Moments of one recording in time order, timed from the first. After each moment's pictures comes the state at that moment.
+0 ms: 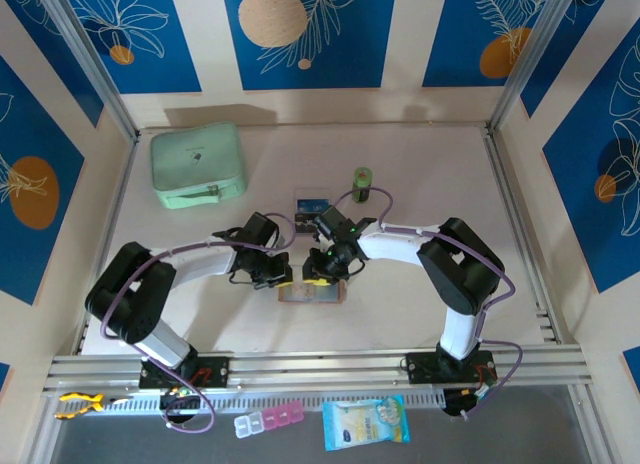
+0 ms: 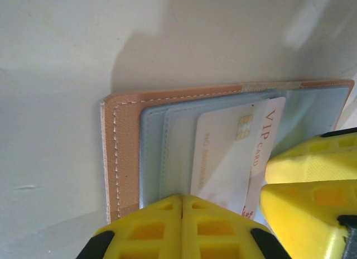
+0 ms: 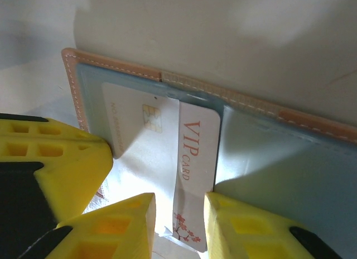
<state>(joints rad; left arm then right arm) -0.60 1.58 0.76 -0.38 0.44 -0.75 0.77 1.81 1.03 -0.44 -0.47 0.82</state>
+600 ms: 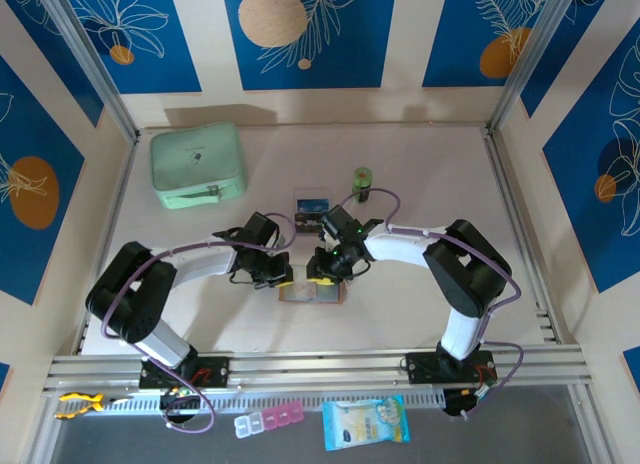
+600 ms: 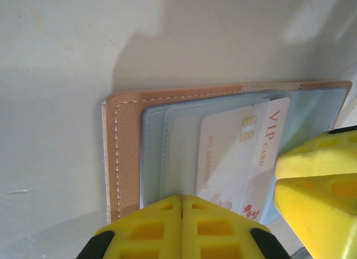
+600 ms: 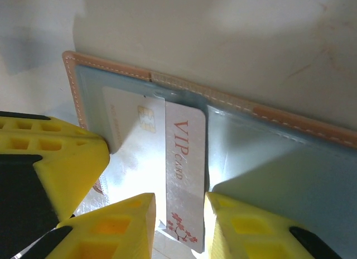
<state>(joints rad) -0.60 1.58 0.76 -0.37 0.44 -0.75 0.75 1.77 0.98 -0.40 -0.49 0.83</state>
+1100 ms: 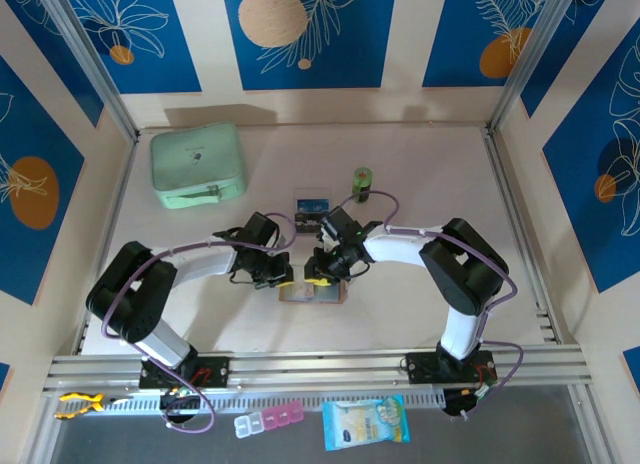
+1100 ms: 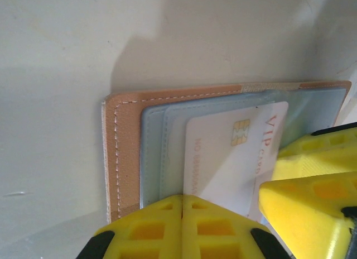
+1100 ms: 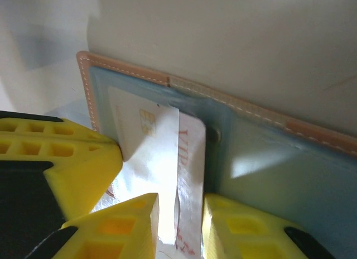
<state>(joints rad) -0.60 1.59 0.76 -0.37 0.44 -0.75 0.75 1.79 0.96 -0.32 -0.54 0.85</state>
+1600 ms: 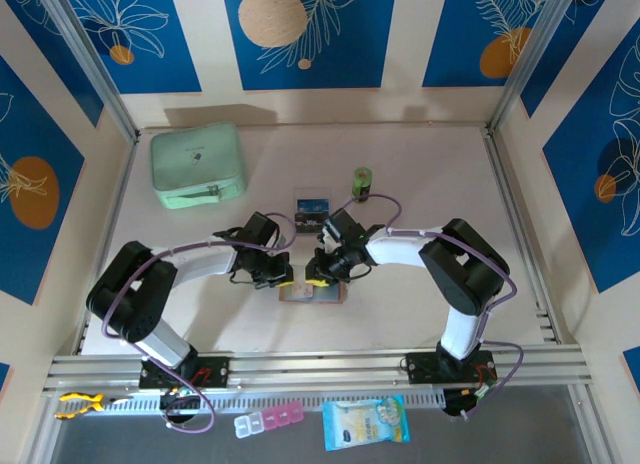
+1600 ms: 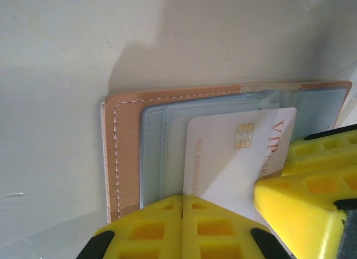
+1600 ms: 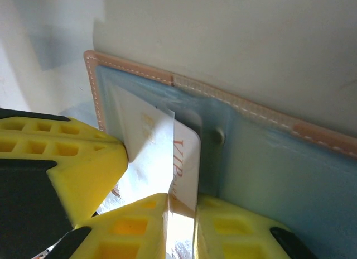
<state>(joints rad) -0.60 1.59 0.76 -0.37 0.45 -0.75 0.74 1.78 0.92 -0.24 -0.58 0.89</state>
